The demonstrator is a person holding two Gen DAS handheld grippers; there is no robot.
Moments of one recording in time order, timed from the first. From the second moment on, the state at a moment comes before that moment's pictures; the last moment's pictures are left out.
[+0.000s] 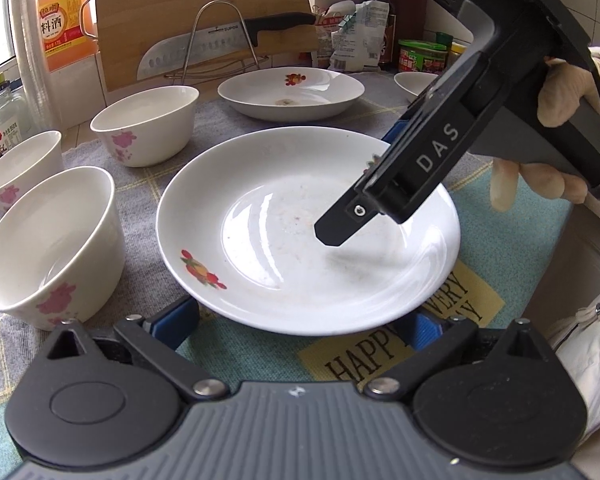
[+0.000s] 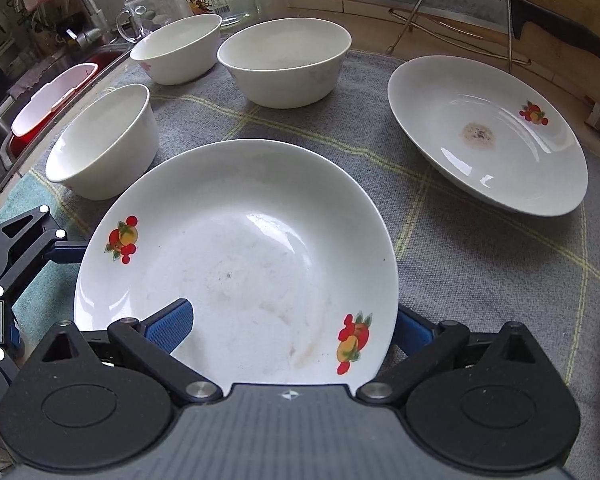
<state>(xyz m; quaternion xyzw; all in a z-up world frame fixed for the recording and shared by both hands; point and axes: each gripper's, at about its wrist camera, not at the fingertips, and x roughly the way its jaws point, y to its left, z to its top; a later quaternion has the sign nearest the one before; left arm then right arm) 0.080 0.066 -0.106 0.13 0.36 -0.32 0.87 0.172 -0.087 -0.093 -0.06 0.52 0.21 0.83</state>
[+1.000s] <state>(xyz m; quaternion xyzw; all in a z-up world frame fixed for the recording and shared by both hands) 0.082 0.073 -0.103 0.16 0.33 -0.35 0.86 0.229 -0.098 -0.083 0.01 0.53 0.31 0.79</state>
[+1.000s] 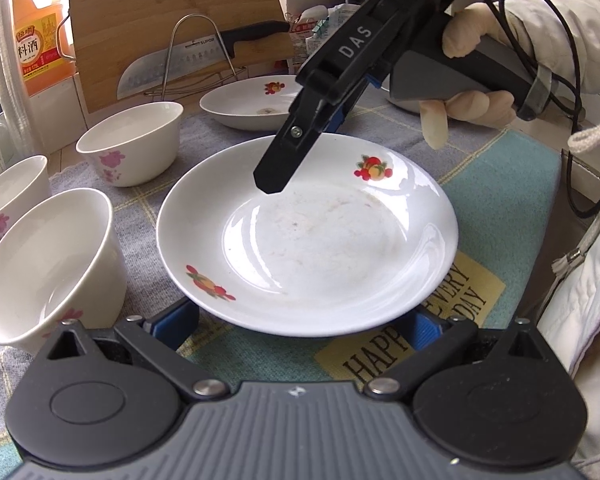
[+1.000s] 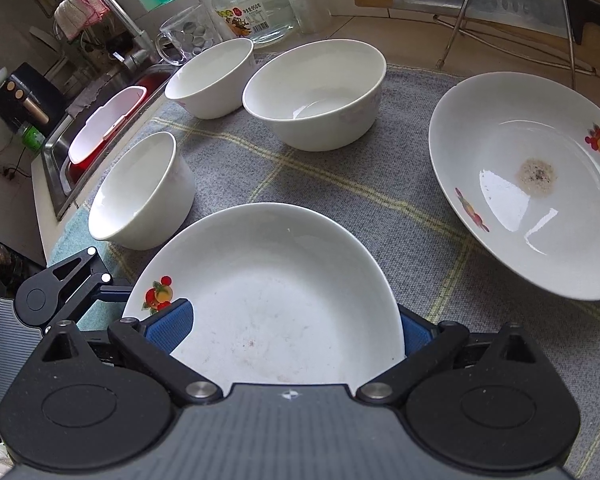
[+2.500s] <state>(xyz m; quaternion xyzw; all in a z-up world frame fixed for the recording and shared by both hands) 0.092 0.066 -0.098 0.17 0.34 -0.39 0.84 0.231 -0.110 -0.079 0.03 0.57 0.35 0.74</state>
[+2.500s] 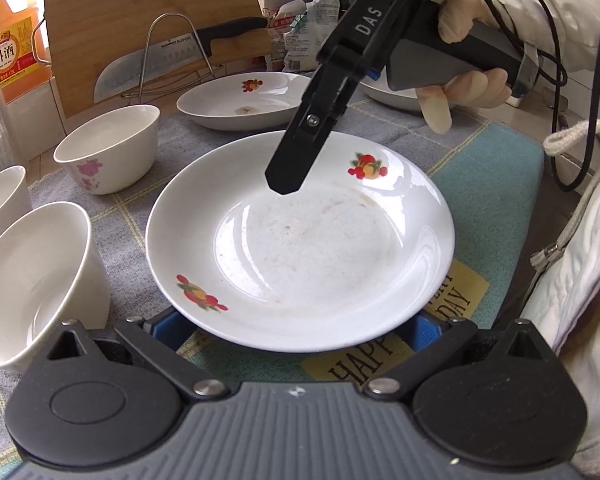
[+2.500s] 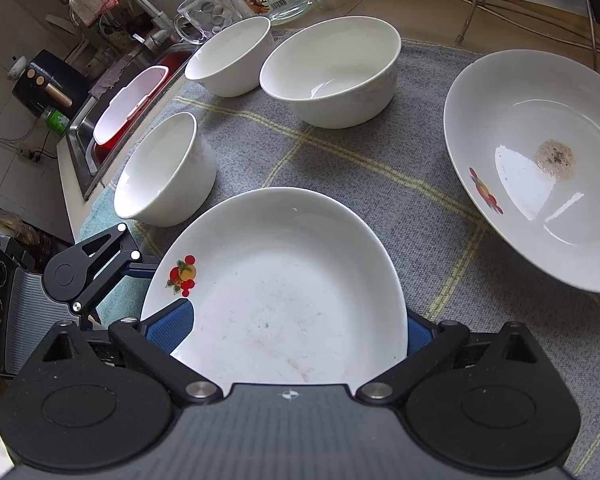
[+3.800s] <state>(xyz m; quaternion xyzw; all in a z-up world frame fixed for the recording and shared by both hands) 0.100 -0.026 -0.057 0.19 0.32 -0.43 0.82 0.210 -0.207 -0.049 0.06 0.54 0.30 0.79</state>
